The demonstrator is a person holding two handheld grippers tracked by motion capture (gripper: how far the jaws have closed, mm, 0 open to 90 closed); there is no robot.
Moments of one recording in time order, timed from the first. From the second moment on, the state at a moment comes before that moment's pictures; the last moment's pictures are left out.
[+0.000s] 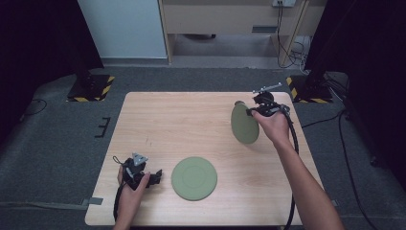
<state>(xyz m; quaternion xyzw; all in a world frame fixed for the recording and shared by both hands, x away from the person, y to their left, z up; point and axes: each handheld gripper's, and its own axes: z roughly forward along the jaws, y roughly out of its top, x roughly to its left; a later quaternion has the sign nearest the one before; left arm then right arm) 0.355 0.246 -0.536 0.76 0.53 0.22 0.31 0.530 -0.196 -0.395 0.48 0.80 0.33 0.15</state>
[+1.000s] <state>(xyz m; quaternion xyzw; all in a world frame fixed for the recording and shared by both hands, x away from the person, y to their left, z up) 0.355 0.245 -0.536 0.76 0.53 0.22 0.31 0.543 -0.244 -0.423 0.50 0.79 0.33 0.15</state>
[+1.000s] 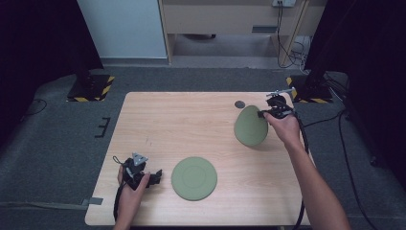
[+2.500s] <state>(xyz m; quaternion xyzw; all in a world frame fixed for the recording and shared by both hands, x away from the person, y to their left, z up) 0.356 0.245 -0.536 0.76 0.53 0.22 0.31 0.553 -0.308 -0.488 0.56 0.74 0.36 0.09</state>
